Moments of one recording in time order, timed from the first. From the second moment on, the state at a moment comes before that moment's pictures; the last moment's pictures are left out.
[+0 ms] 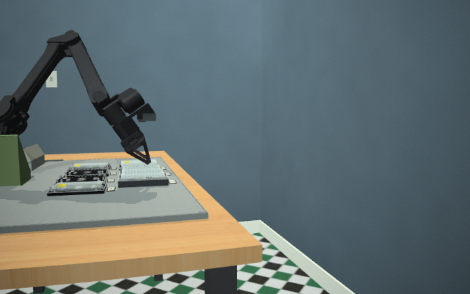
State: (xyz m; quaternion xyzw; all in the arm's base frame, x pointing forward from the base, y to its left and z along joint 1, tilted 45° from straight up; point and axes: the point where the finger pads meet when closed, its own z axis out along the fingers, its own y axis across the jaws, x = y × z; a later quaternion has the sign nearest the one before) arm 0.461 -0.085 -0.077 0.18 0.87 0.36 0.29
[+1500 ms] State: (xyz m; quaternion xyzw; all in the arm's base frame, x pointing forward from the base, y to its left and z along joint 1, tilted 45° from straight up) arm 0.286 -0.137 -0.150 0.08 0.92 0.38 0.01
